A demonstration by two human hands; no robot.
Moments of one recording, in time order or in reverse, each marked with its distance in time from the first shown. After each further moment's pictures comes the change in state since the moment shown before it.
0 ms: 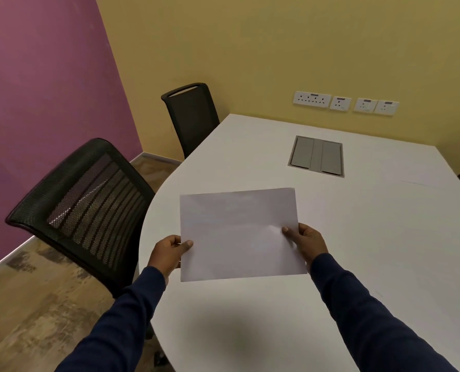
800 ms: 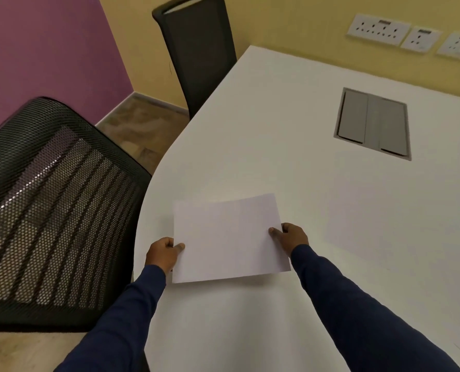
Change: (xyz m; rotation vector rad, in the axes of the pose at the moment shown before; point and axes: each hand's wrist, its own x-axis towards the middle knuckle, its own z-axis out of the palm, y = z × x) left_hand 0.252 -0.074 -0.042 0.304 0.111 -0.307; right_hand 0.237 0.073 0.172 -0.545 -0.065 0.346
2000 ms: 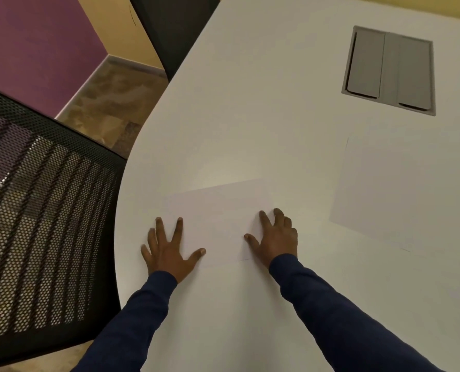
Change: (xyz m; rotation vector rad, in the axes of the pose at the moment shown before) left_hand 0.018 -0.029 0.059 1.000 0.041 0.268; right_hand 0.015 0.043 0.059 -0.770 0.141 -0.297
